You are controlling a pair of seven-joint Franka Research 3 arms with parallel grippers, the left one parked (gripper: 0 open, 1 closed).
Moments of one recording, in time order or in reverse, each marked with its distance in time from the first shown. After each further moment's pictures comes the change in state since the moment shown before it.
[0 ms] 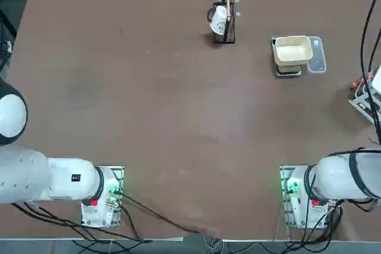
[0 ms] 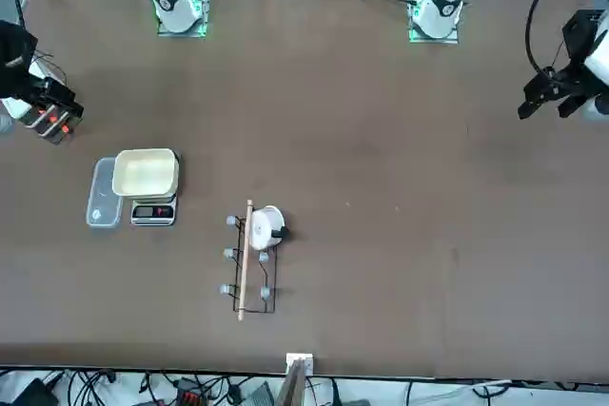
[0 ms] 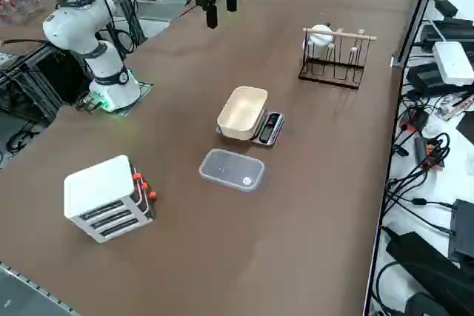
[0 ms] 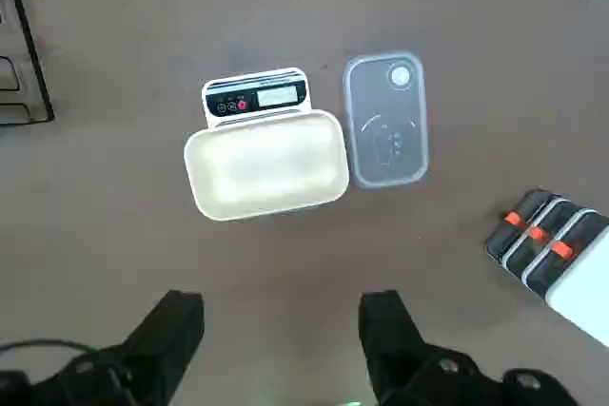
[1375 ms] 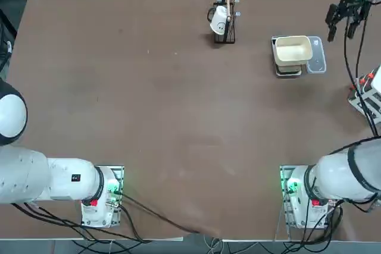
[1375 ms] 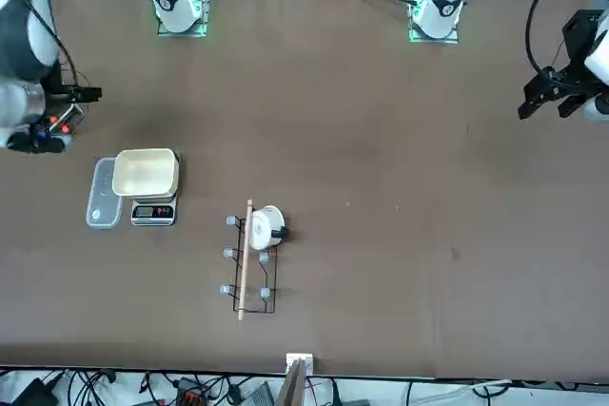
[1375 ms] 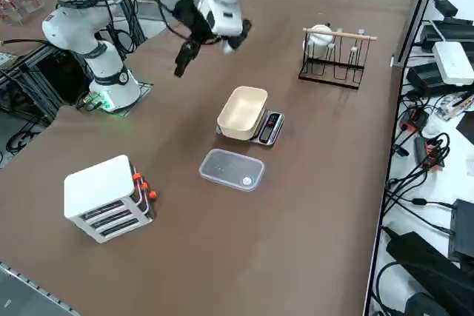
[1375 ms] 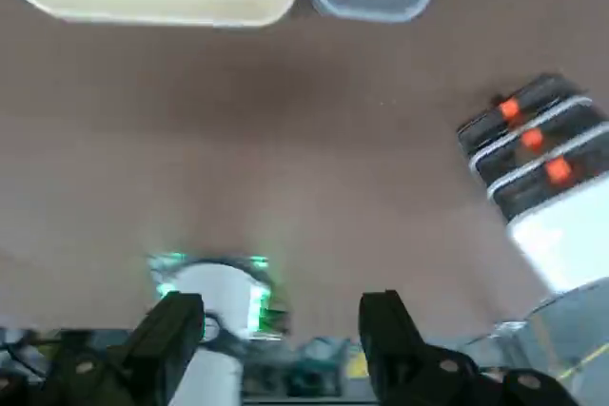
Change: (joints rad) arm -0.093 0.152 -0.003 -0.128 -0.148 -0.181 -0.377
